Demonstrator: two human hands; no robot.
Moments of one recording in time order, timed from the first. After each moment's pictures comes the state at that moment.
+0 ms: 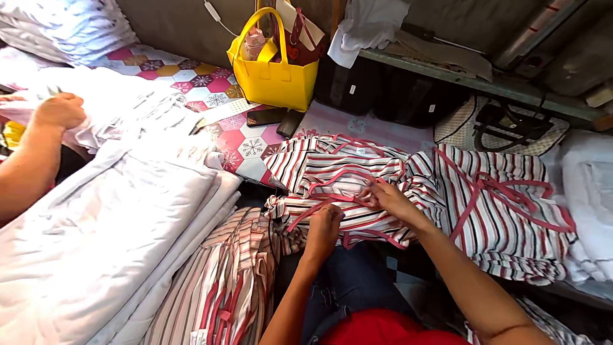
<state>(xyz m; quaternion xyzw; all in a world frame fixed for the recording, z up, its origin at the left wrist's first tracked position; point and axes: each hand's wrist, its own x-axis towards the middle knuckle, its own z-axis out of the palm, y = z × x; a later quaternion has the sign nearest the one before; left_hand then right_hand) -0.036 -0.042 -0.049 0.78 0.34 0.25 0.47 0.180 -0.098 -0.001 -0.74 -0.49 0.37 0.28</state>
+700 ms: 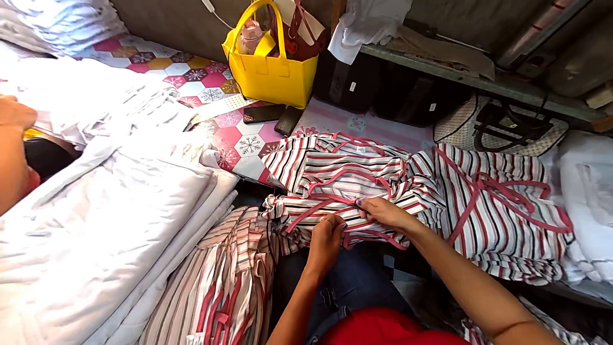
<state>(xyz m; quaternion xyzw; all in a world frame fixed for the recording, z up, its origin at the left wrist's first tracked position) -0.041 -0.060 -0.071 0.72 0.33 0.29 0.54 0.169 -0.093 -0.024 -0.72 -0.45 0.50 0.18</state>
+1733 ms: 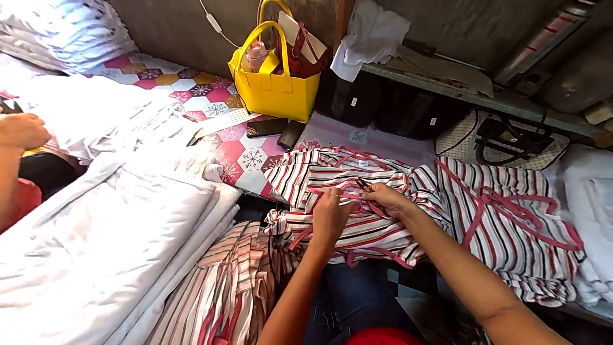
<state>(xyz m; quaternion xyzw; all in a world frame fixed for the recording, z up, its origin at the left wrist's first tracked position) 0.014 0.017 -0.046 0.83 0.37 0.29 0.31 0.201 -0.034 -0.023 -0.70 -0.33 0.53 0.35</state>
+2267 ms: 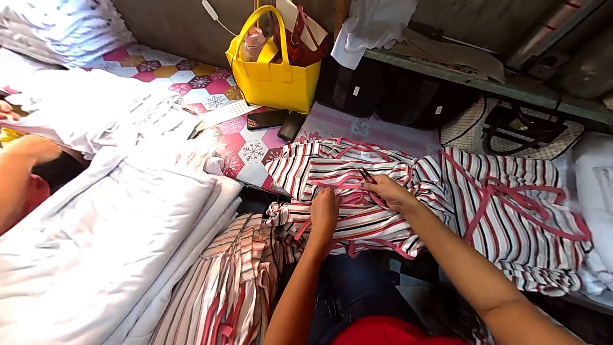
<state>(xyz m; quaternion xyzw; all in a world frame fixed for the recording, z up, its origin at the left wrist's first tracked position) 0.014 0.020 -0.058 0.79 0.47 0.11 0.38 0.199 -0.039 -0.028 -0.70 -0.34 0.50 0.37</state>
